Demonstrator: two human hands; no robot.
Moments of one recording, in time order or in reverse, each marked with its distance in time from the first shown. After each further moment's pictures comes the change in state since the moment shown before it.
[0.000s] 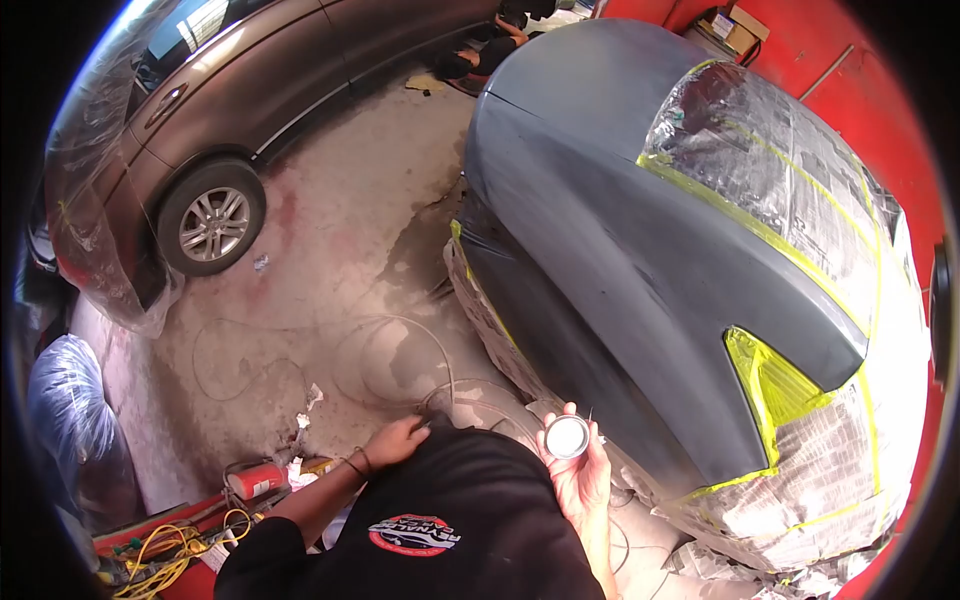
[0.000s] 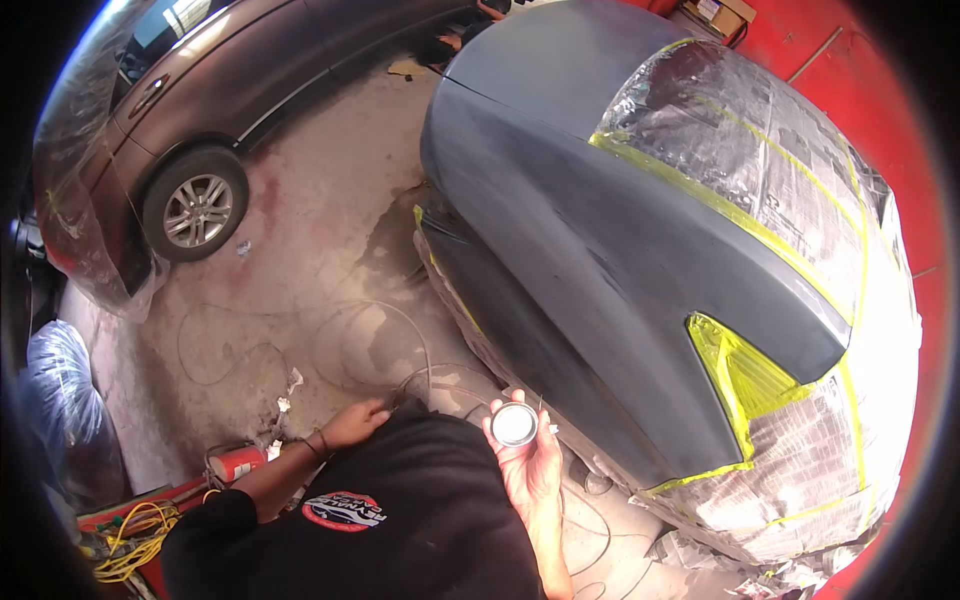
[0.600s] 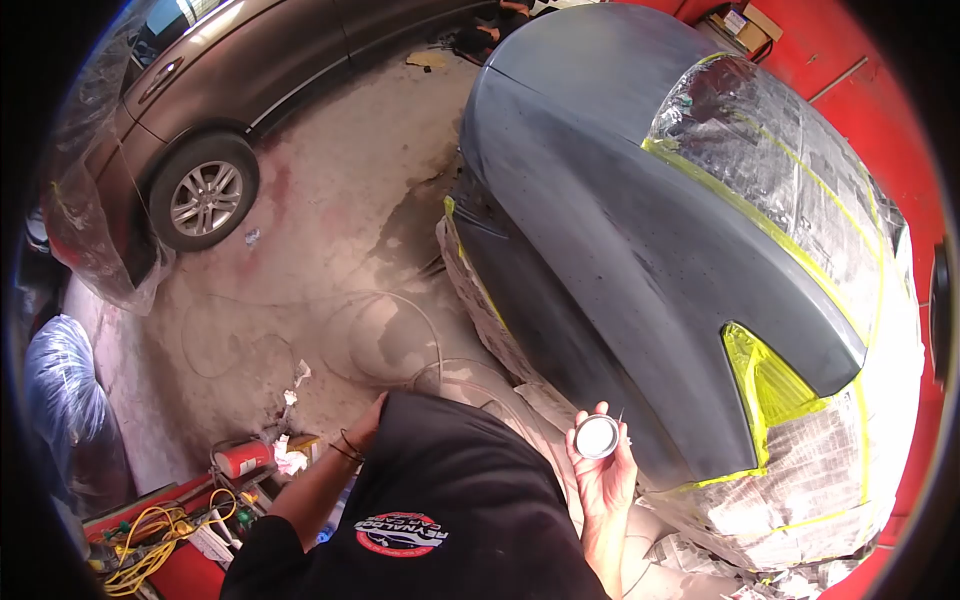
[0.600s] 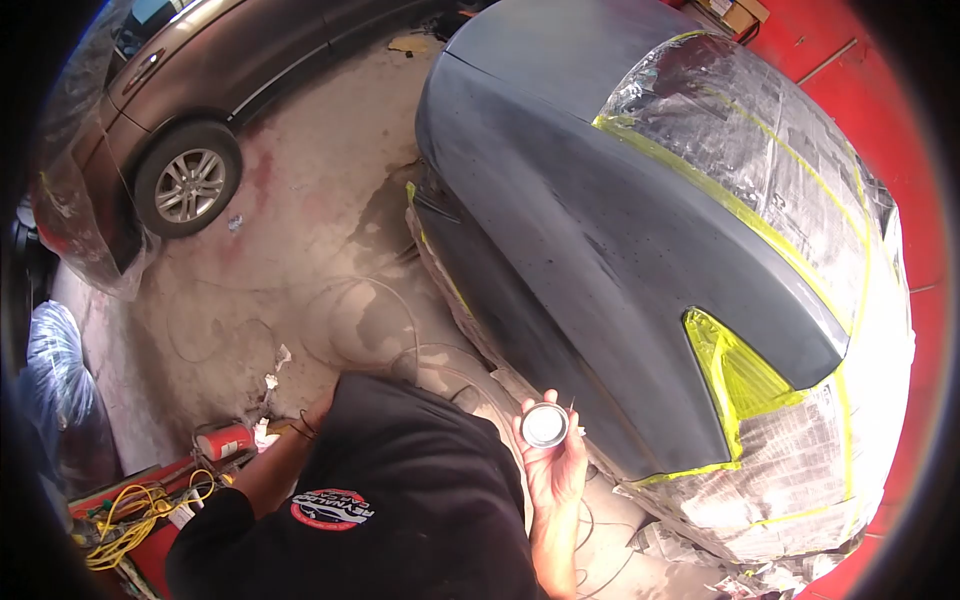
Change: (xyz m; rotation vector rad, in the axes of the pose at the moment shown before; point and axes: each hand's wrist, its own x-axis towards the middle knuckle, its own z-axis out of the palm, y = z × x) left_hand -0.015 -0.027 0.015 -1.135 -0.073 0.100; right_hand -0.020 -0.049 -0.010 -0.003 0.039 -0.083
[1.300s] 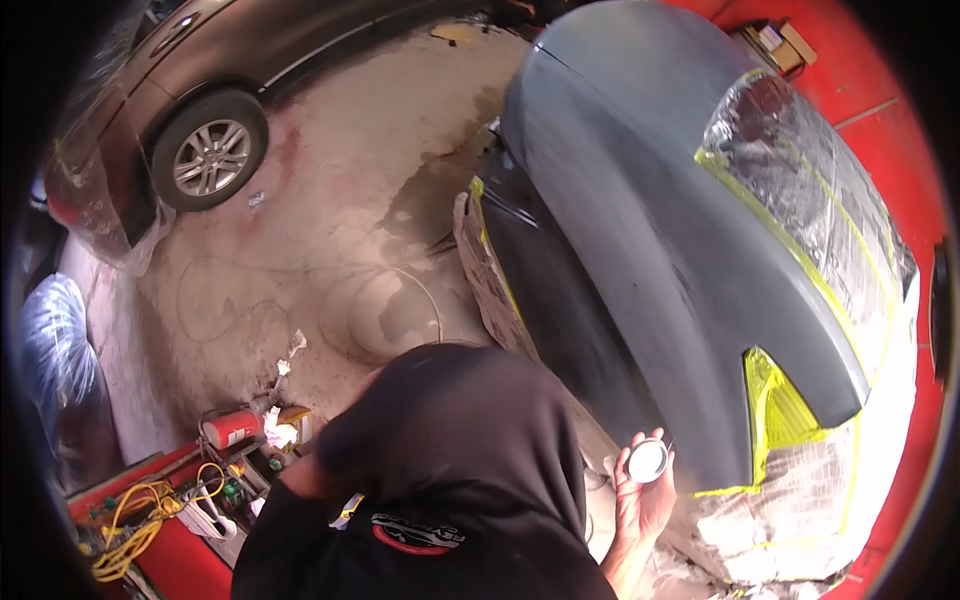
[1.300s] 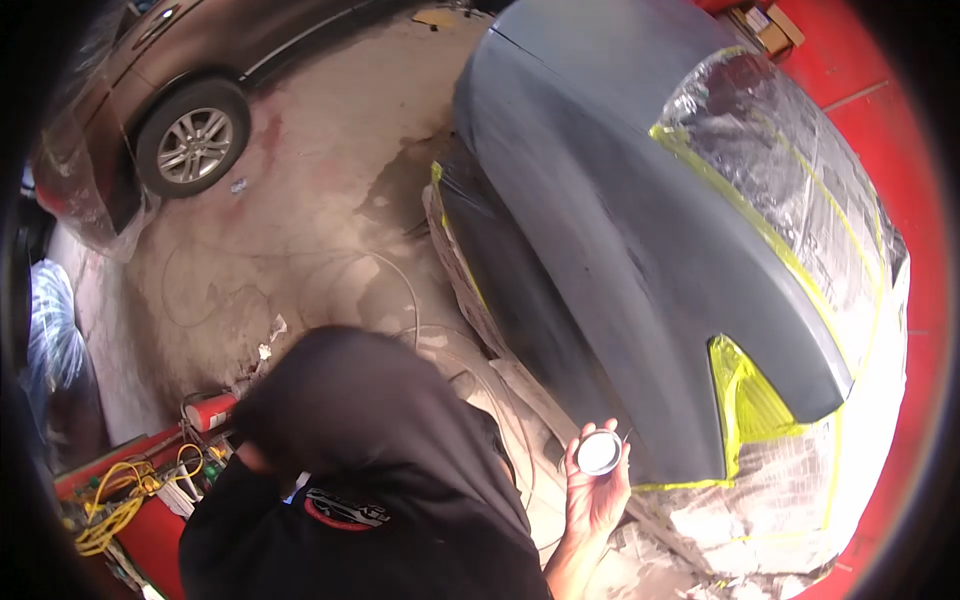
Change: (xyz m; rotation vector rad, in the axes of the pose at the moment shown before) left_hand 0.067 0.213 0.196 0.452 -0.146 0.648; right_hand -0.022 -0.039 0.006 0.008 0.135 -0.136
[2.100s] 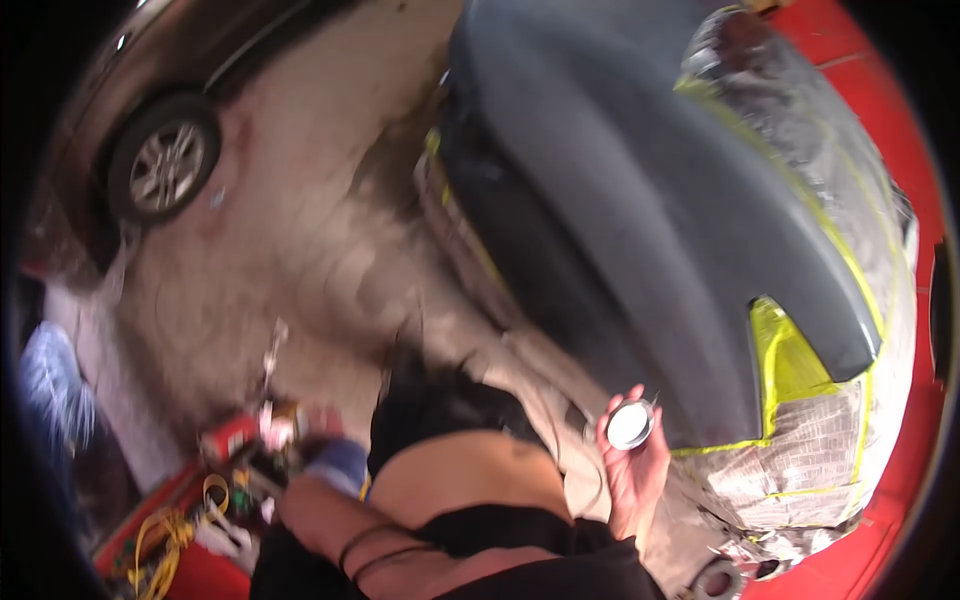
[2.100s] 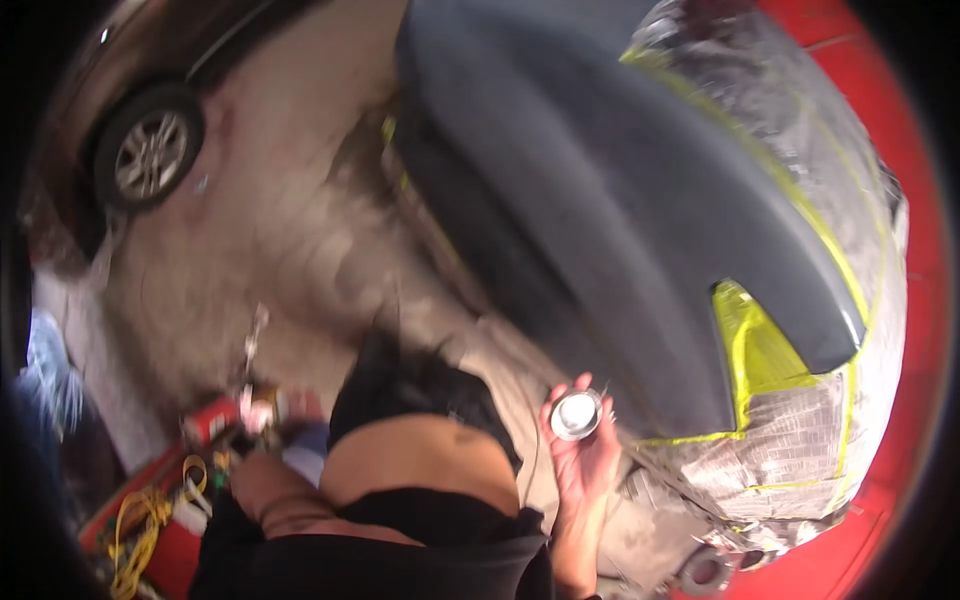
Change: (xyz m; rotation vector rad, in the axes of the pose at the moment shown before) left_hand 0.003 0.027 0.053 -0.010 -0.220 0.201; right_hand 0.010 0.017 -0.002 -0.013 0.012 0.126
